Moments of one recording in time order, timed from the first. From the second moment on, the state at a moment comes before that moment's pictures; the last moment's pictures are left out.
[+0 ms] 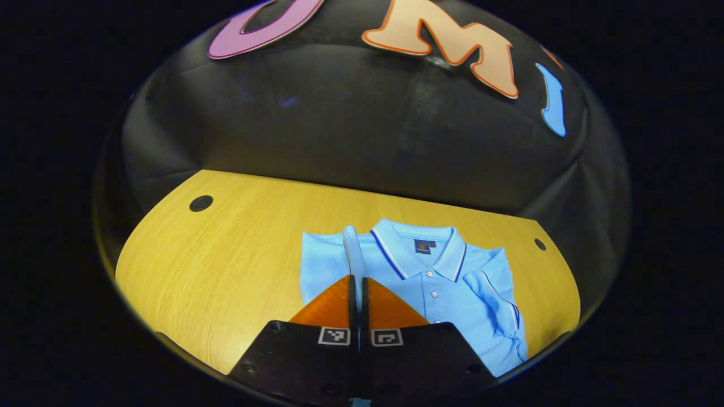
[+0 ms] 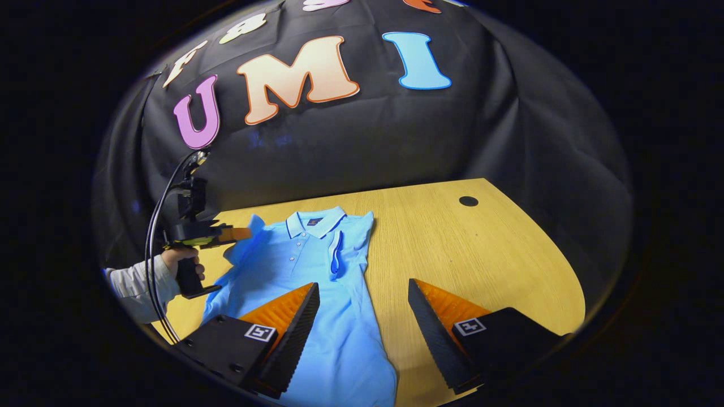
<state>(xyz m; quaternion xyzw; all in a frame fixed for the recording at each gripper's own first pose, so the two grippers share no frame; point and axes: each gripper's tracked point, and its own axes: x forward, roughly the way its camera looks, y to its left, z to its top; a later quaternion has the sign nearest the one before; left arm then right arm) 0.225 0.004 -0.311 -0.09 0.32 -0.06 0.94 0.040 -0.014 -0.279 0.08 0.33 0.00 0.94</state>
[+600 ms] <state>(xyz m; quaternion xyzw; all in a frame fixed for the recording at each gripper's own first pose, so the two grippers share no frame) 0.199 -0.001 -0.286 -0.08 0.28 -0.08 0.95 0.054 -0.006 -0.270 0.07 0.30 -0.02 0.95</state>
